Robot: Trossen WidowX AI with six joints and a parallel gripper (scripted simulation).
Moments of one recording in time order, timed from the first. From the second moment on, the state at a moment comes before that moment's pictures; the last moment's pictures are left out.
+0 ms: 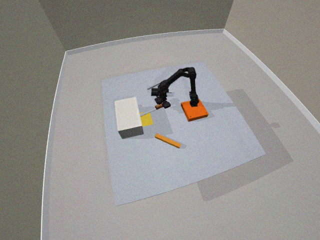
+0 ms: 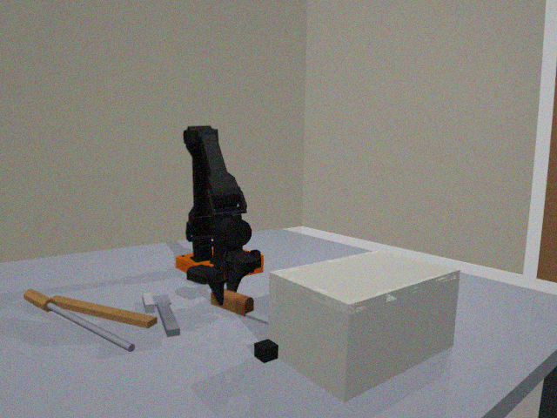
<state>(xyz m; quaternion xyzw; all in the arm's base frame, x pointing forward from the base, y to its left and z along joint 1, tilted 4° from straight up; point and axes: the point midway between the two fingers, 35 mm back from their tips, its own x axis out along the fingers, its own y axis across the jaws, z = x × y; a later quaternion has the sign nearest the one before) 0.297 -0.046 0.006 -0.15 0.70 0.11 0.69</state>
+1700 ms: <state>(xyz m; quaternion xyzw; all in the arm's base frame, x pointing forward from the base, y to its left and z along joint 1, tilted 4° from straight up) 0.352 -0.026 0.006 -0.15 0.70 0.11 0.69</state>
